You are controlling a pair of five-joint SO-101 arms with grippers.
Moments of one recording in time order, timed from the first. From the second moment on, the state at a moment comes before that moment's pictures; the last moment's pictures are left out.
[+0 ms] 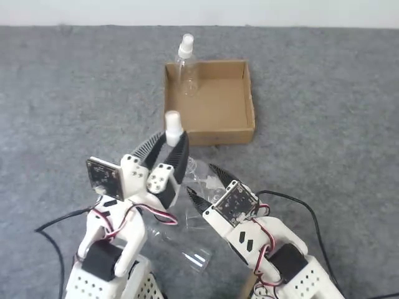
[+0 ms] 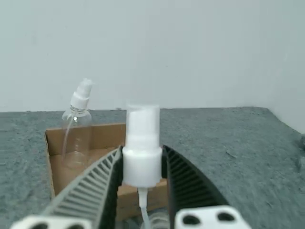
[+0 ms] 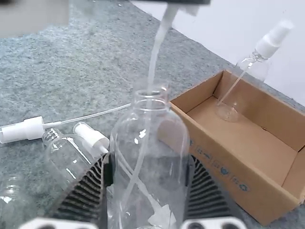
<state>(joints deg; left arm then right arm) 19.8 -97.2 80.9 38.8 17.5 -44.1 -103.1 95.0 36.7 11.2</state>
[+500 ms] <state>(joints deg) 21.5 -96.7 81.0 41.9 17.2 -43.9 -103.1 95.0 36.7 11.1</state>
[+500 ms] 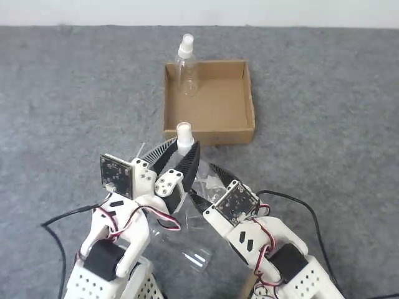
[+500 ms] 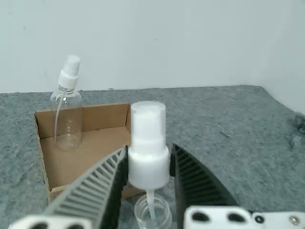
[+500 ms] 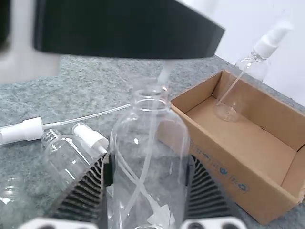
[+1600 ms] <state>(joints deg) 16.0 -96.7 74.9 51.8 15.6 -44.0 -103.1 95.0 37.4 11.2</state>
